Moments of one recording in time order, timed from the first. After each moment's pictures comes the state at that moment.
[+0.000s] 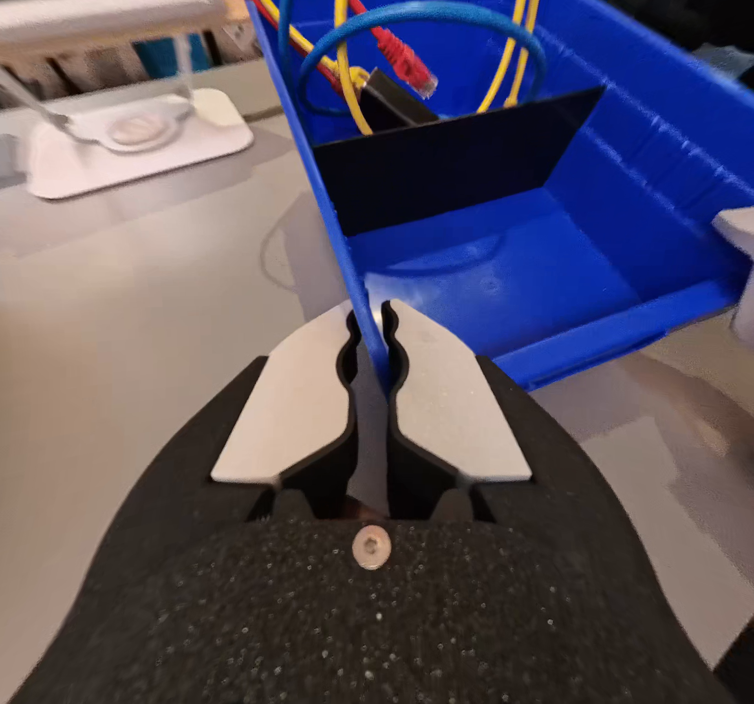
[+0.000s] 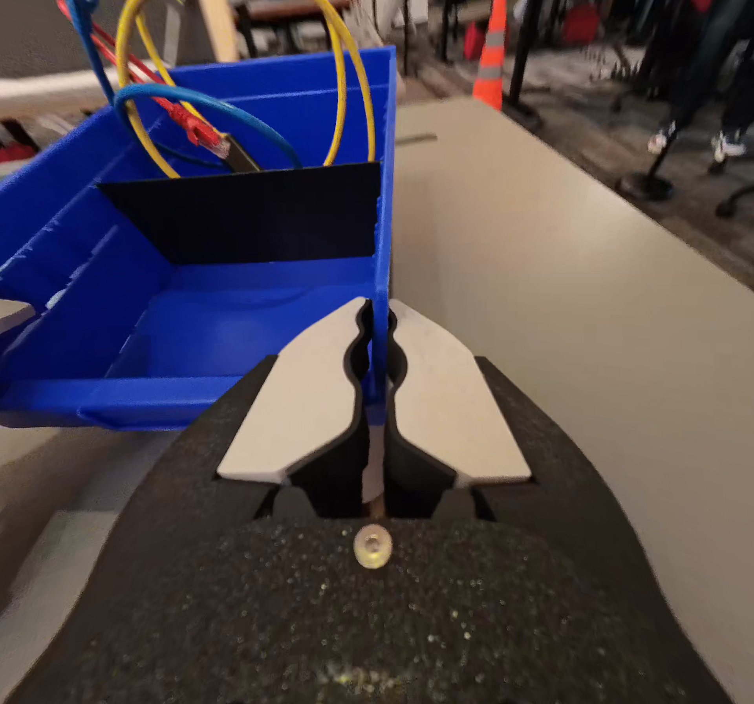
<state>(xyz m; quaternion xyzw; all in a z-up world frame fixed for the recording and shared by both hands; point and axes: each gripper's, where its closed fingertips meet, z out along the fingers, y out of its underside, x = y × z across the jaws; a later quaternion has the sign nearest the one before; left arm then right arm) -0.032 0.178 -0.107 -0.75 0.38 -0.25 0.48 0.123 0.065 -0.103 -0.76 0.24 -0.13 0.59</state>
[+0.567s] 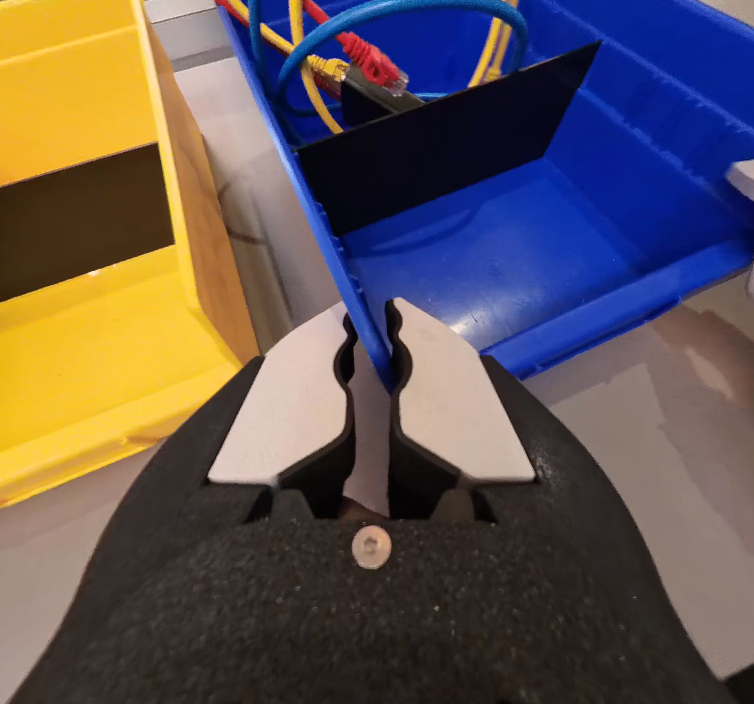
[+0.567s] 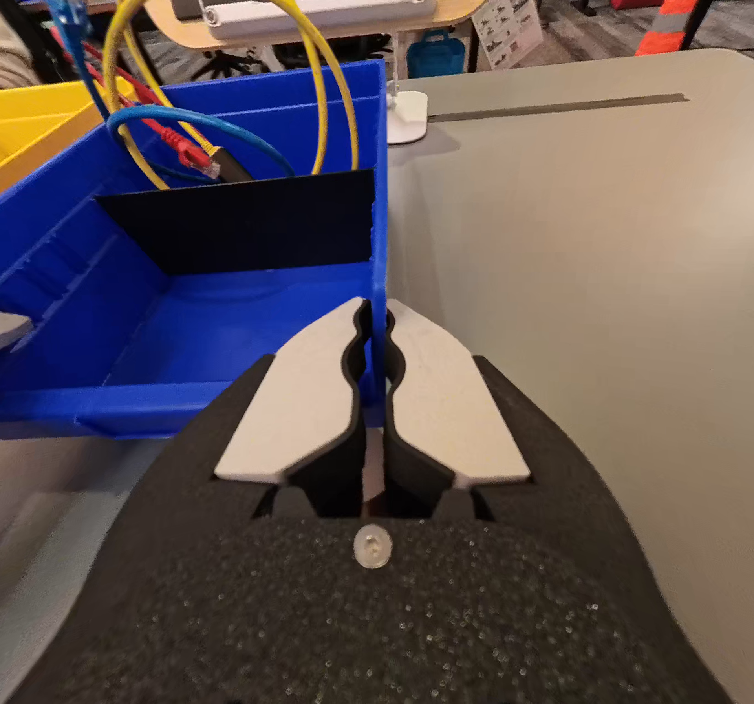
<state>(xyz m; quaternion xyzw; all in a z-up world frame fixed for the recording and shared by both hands) -0.210 0.242 -0.126 -0.82 0.33 -0.14 0.45 -0.033 0.174 -0.120 -0.80 0.16 -0.05 0.57</state>
